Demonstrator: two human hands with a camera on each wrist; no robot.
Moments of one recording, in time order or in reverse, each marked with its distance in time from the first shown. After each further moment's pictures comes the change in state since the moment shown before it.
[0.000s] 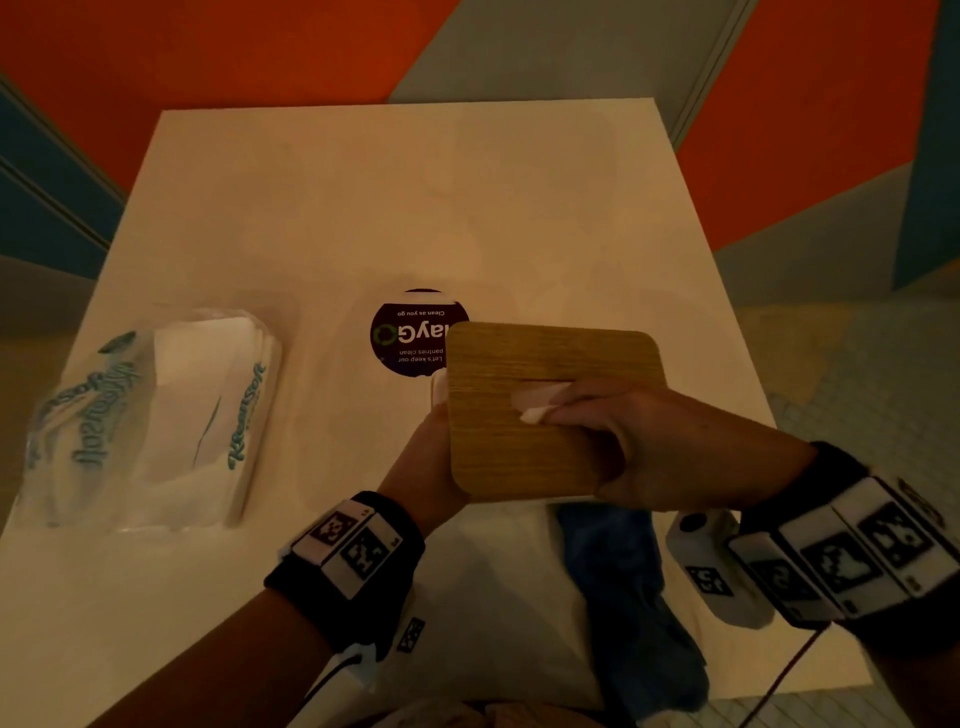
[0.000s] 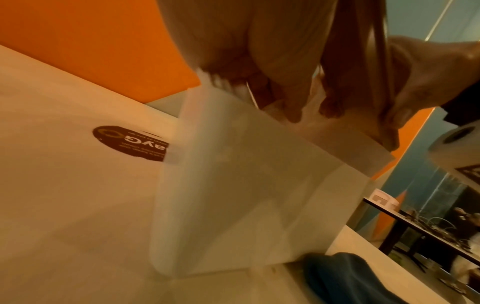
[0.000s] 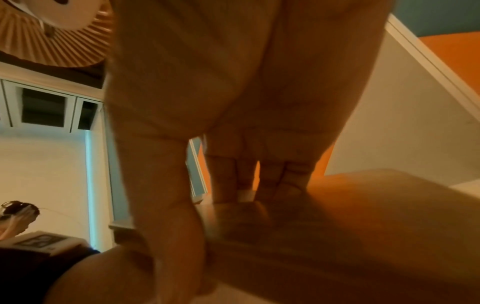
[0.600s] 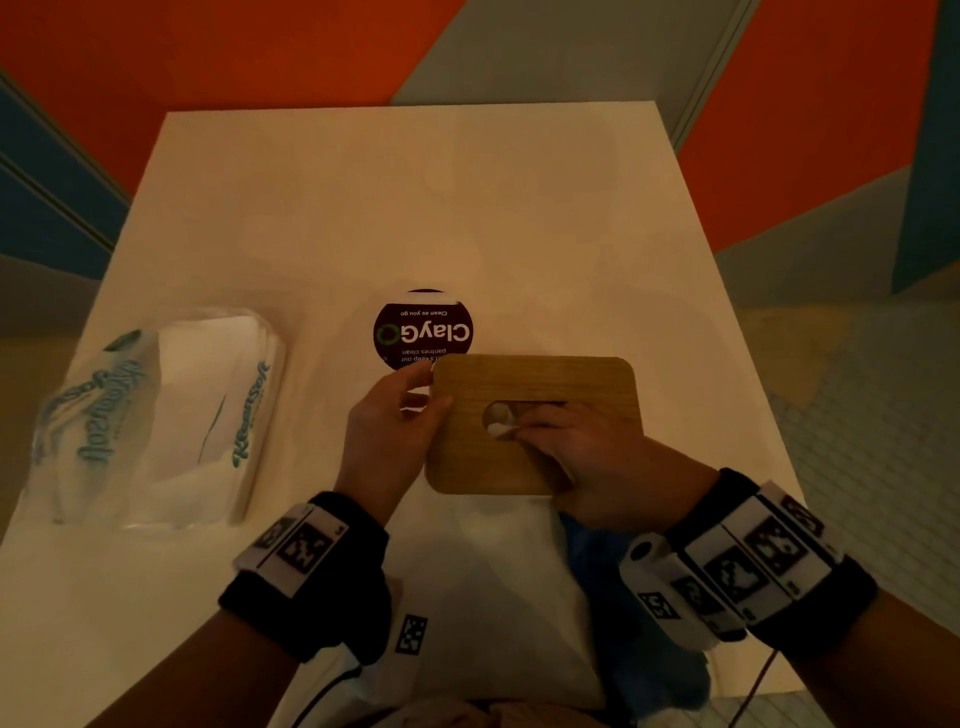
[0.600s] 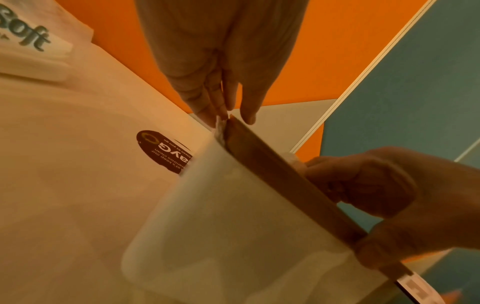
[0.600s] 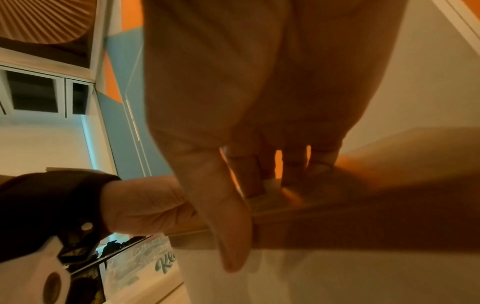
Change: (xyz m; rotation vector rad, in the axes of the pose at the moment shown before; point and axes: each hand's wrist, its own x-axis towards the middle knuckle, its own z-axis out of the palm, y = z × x) left_hand 0.001 0.007 -0.030 0.611 0.447 0.180; right_hand 0.024 -0.005 0.040 -0.196 -0.088 0.167
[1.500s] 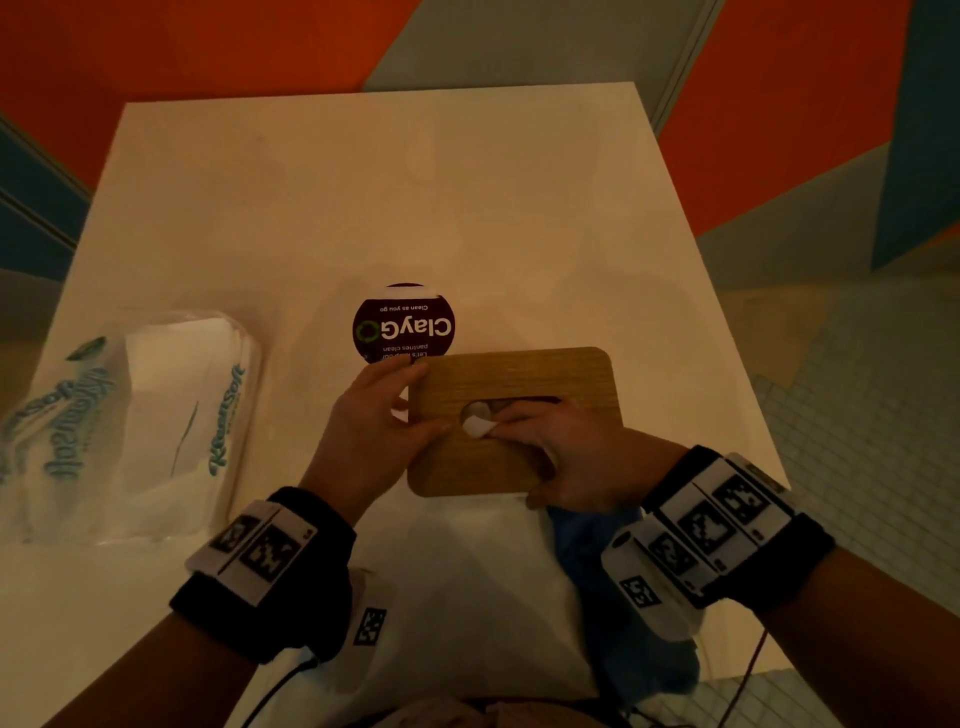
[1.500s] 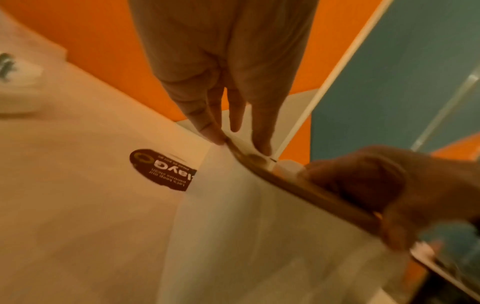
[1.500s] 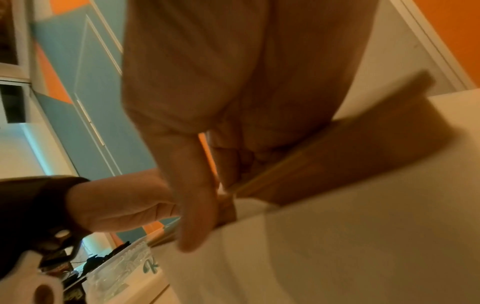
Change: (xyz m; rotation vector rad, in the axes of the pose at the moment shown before) left_hand 0.006 0.006 -0.008 0.332 -0.192 0.049; right_hand 0.013 0.011 0.004 0.182 -0.107 -0.011
